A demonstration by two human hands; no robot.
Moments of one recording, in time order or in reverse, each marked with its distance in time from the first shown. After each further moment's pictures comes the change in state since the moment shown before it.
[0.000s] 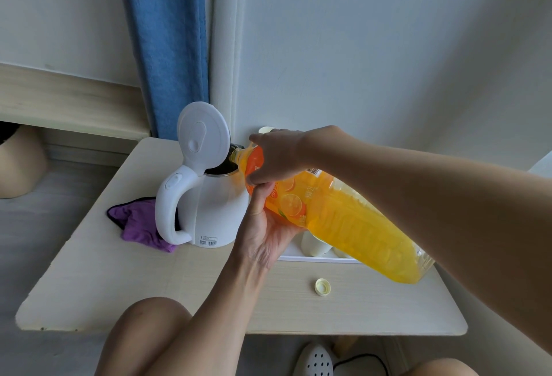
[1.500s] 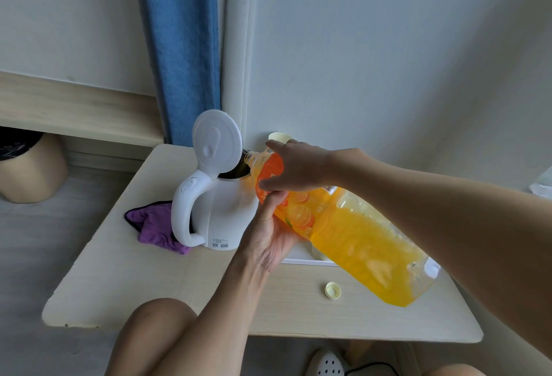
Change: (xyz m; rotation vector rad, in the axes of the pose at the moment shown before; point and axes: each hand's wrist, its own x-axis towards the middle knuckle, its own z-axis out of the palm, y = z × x) left_hand -0.007 0.010 -0.009 0.181 0.033 -0.074; right_hand -0.015 0.008 0.019 0.241 0.067 0.017
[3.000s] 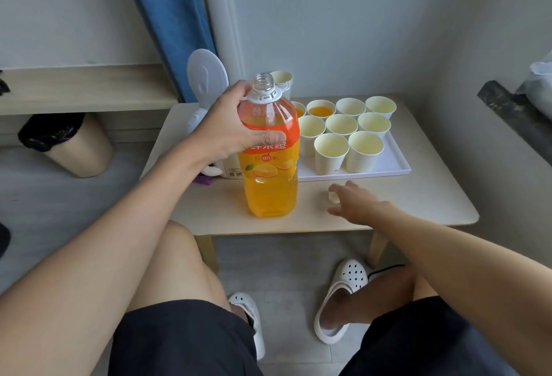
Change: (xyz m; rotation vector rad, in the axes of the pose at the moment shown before) left_hand -0.072 0.083 0.066 1.656 0.181 0.170; right_hand -0.109 0.089 0.230 0.269 -0.135 0.283
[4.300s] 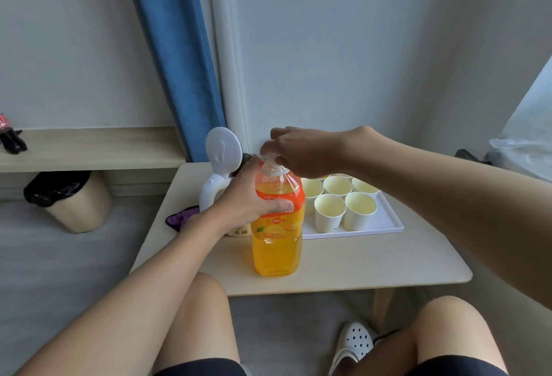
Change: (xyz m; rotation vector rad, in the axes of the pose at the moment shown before) left_hand 0.006 -0.007 0.004 0.032 -0.063 -0.033; right_hand -0.075 -0.165 -0.235 -0.404 0.270 -0.628
